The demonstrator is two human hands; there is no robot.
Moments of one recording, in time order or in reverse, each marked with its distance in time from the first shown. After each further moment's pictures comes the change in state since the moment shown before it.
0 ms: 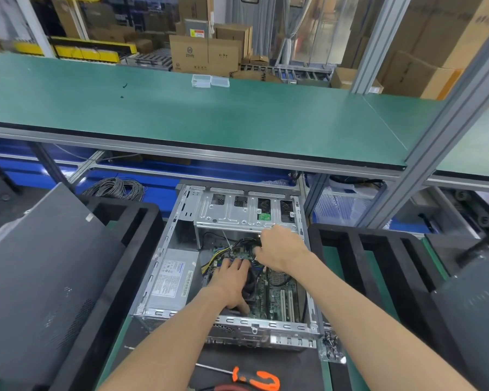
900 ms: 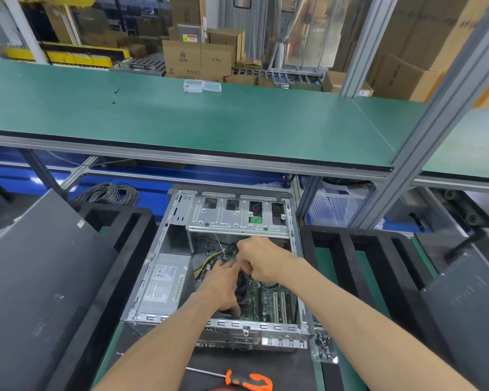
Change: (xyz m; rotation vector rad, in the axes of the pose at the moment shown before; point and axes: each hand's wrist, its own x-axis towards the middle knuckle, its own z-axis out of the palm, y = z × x) left_hand -0.010 0.002 -0.009 -0.024 0.102 0.014; right_hand -0.016 -0.004 -0.010 -0.011 -0.121 -0.419
